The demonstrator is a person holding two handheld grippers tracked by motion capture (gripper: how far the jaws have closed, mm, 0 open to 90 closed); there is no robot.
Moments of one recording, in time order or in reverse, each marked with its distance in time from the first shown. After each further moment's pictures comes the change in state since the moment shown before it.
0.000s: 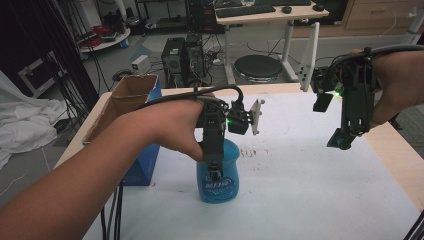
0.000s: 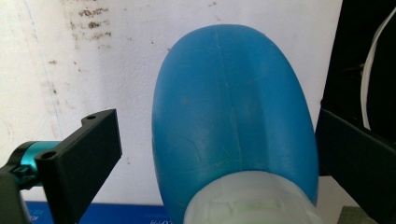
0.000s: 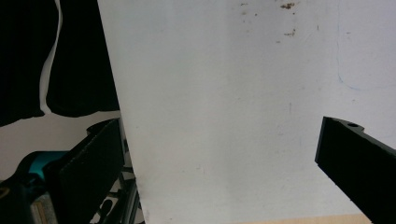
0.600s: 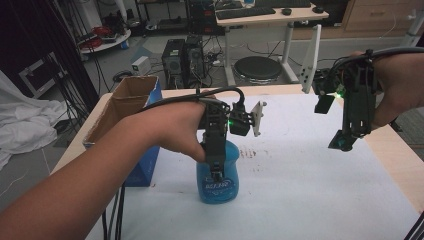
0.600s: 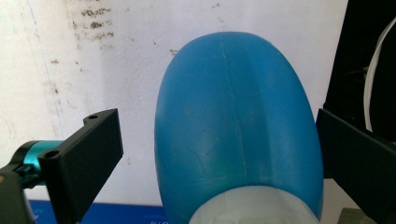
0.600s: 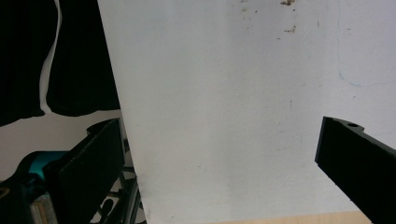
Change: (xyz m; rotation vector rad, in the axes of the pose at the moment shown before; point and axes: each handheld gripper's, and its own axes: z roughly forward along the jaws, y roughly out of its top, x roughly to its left) left arm -0.001 0.003 0.002 0.017 0.006 -0.001; right arm 0.001 -0.003 -0.001 0.001 -0.003 0.003
